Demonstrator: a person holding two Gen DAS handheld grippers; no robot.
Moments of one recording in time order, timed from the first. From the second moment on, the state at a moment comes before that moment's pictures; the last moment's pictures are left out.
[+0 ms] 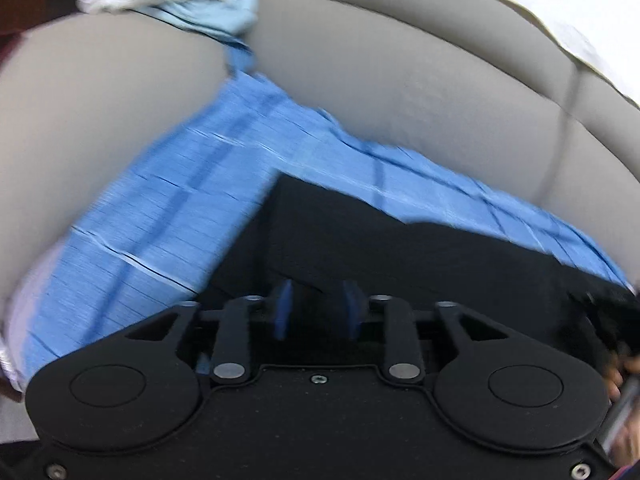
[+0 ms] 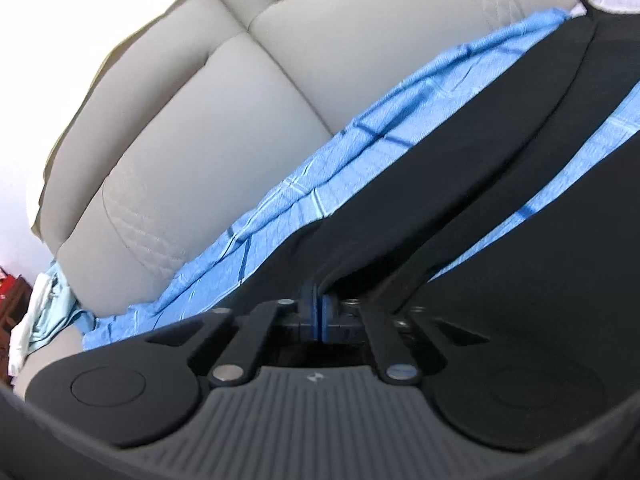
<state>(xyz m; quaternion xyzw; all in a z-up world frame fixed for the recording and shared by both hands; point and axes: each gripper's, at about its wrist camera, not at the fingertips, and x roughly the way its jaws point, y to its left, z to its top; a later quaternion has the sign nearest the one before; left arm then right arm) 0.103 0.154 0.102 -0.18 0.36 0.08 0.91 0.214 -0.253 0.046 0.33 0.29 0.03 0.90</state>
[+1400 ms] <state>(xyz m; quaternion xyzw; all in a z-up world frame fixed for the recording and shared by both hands) 0.101 0.138 0.087 -0.21 0.25 0.24 0.91 0.057 -0.231 0.105 0.14 0.21 -0.03 0.97</state>
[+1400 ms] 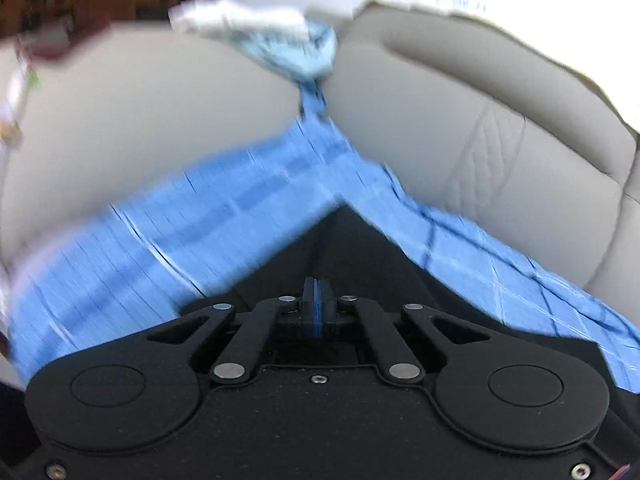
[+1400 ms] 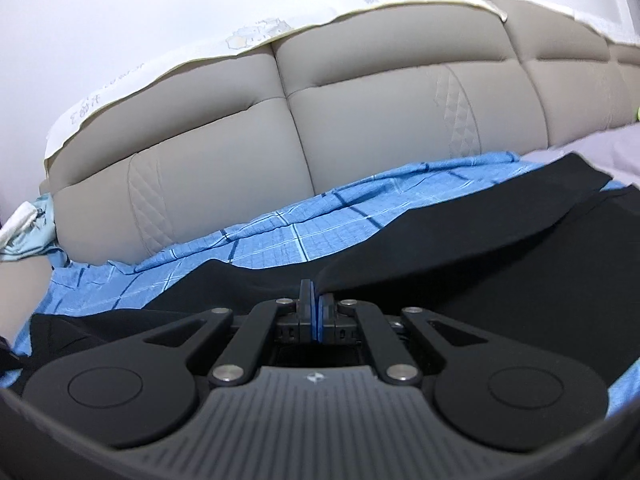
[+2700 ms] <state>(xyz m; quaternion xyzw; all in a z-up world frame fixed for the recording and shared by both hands) 0.078 0.136 0.084 -0.21 0.21 0.21 0.93 0.028 -0.209 0.092 0.08 0.24 -0.02 0.97</state>
